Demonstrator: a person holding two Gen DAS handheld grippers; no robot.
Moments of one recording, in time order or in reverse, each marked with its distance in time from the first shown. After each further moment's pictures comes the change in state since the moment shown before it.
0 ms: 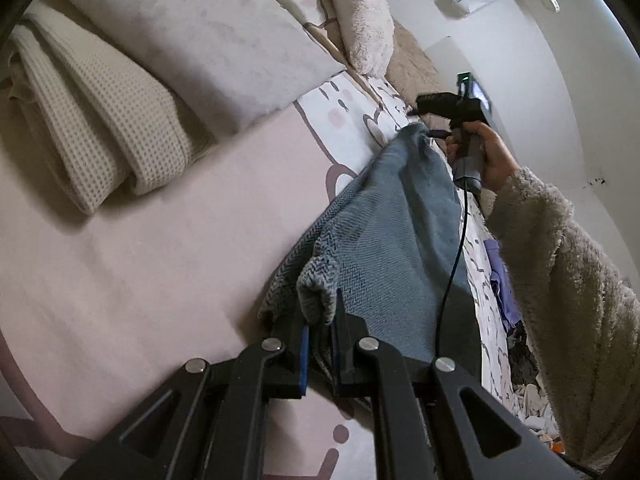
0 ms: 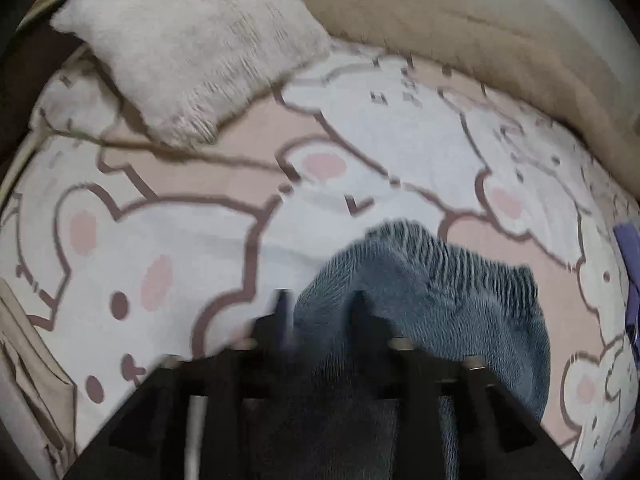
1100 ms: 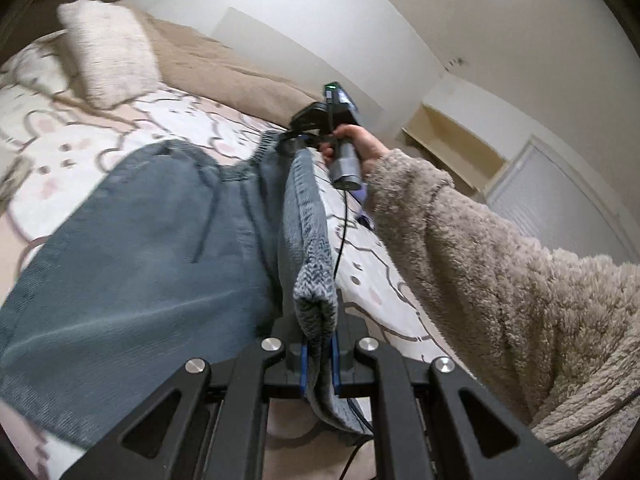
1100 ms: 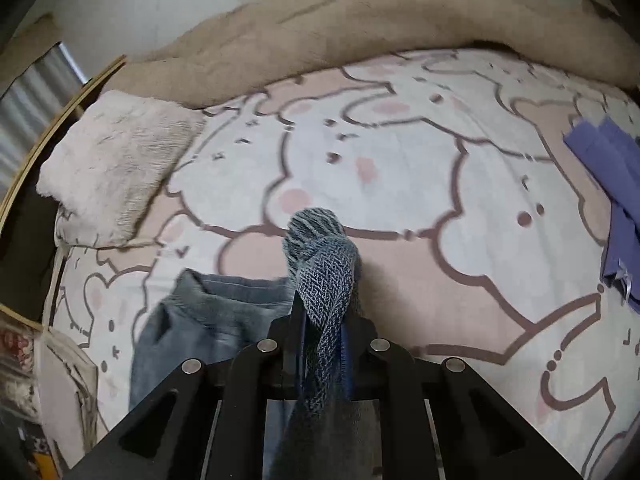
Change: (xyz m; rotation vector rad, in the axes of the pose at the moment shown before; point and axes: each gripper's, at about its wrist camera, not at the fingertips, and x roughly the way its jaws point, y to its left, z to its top) left arm 0.009 -0.235 -0.048 0.455 0.021 -0.332; right arm -0.063 -0.292 -0.020 0.307 0.037 0.210
